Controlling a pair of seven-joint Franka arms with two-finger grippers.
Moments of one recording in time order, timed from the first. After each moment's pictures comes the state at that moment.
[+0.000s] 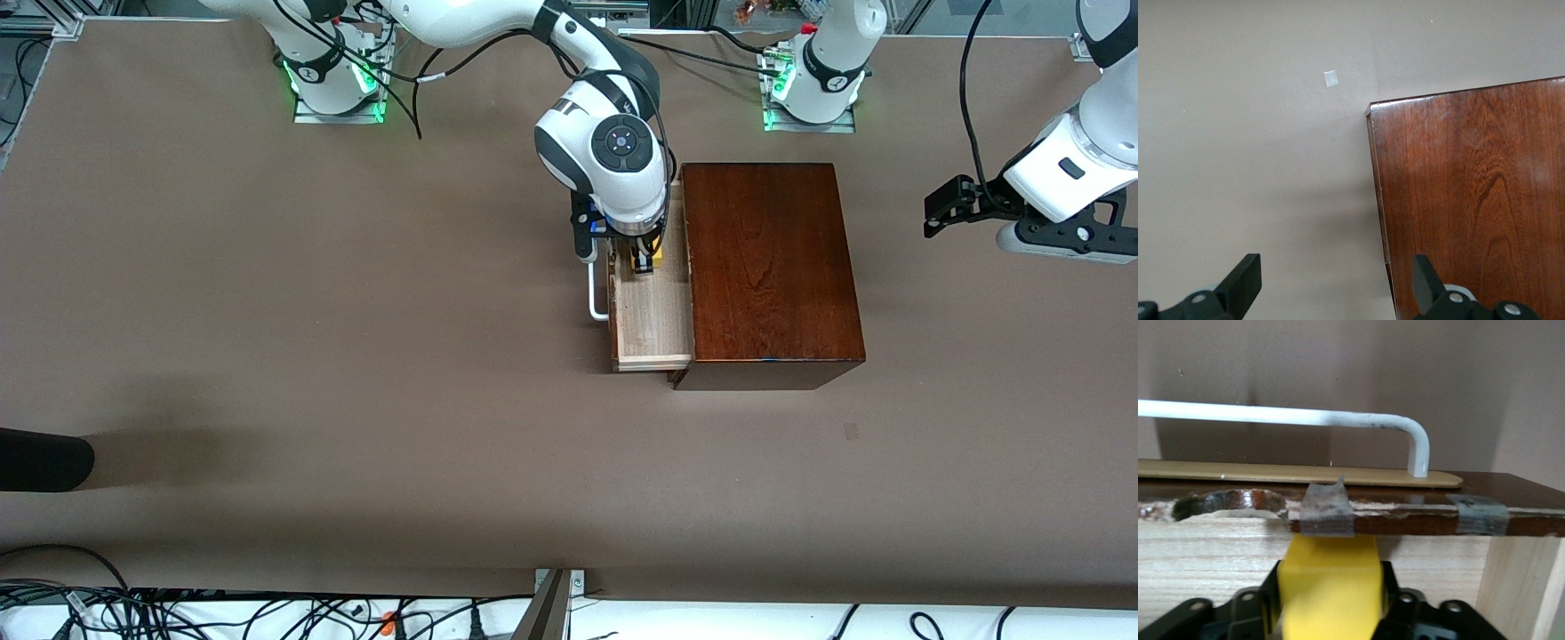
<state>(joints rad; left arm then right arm) -0.02 -0.03 -0.03 -1.73 0.00 1.67 0.06 0.94 0.86 -0.04 -1.09 0.22 2.04 2.32</state>
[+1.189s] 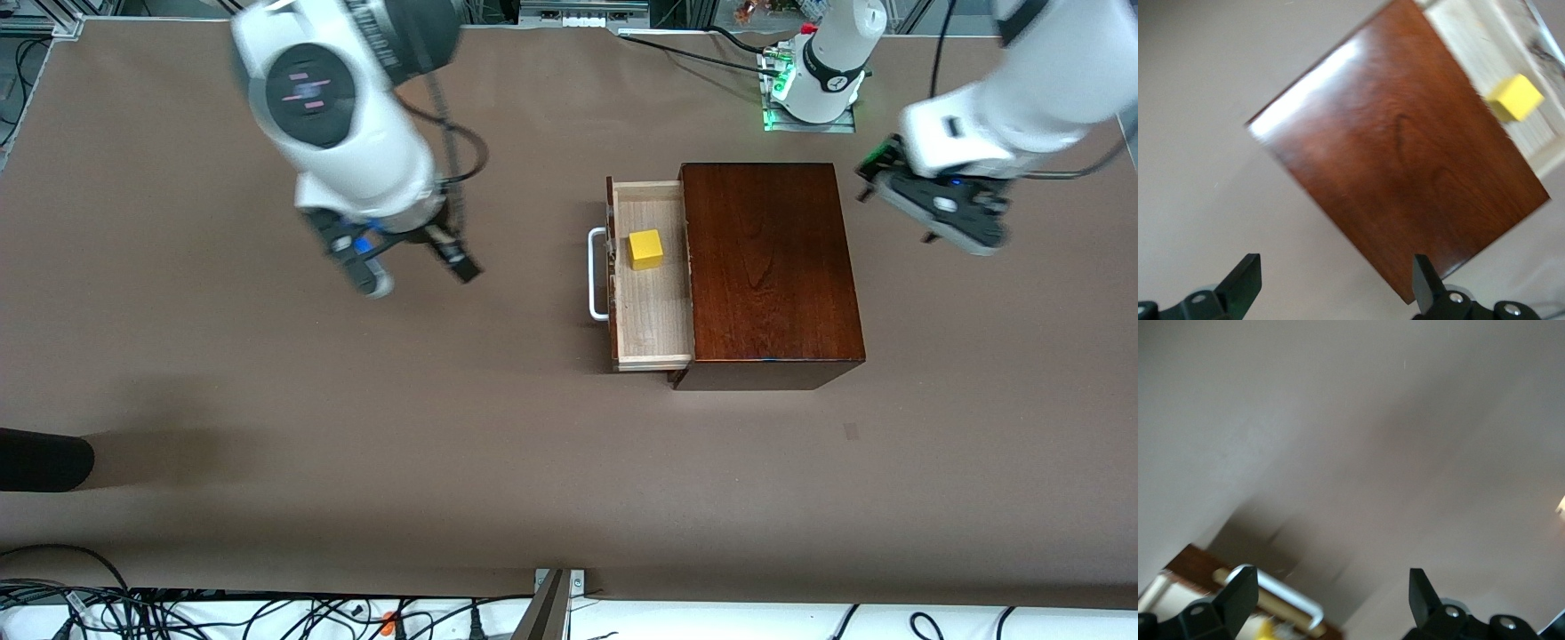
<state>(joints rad) -0.04 -0.02 -0.22 -1.72 -0.01 1.60 0.47 0.69 0.49 -0.29 -1.08 0.22 1.42 1.25</state>
